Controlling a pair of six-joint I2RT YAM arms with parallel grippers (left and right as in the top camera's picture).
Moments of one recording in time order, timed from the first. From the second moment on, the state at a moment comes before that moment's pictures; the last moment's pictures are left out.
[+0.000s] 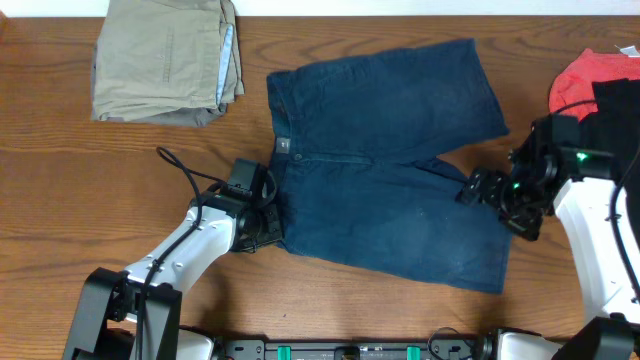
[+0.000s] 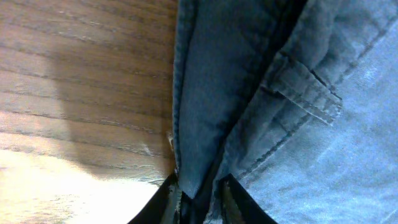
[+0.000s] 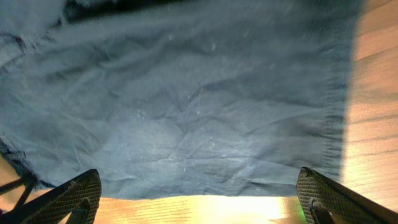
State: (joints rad) left arm -0.30 1.51 0.68 -0.56 0.20 -0.54; right arm -0.12 1.42 1.04 -1.12 -0.26 0.39
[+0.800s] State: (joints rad) left arm -0.30 1.51 0.68 -0.56 0.21 -0.54; right arm -0.13 1.25 0.89 -1.19 -0.04 0.61
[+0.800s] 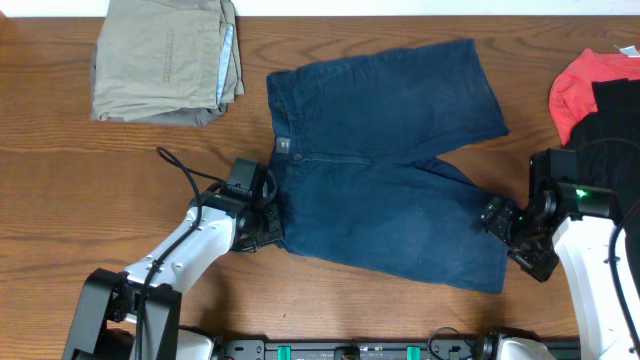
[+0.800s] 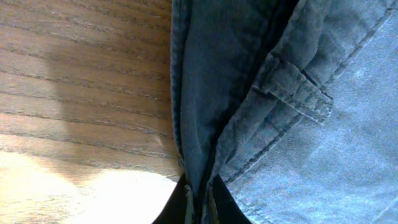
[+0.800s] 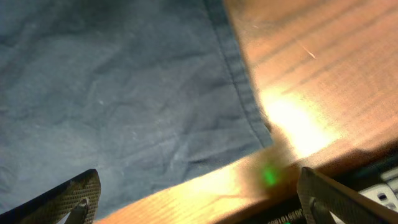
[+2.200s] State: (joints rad) left arm -0.30 1.51 0.68 -0.56 0.21 -0.54; right arm -0.23 1.23 0.47 -0.84 -0.07 0.78
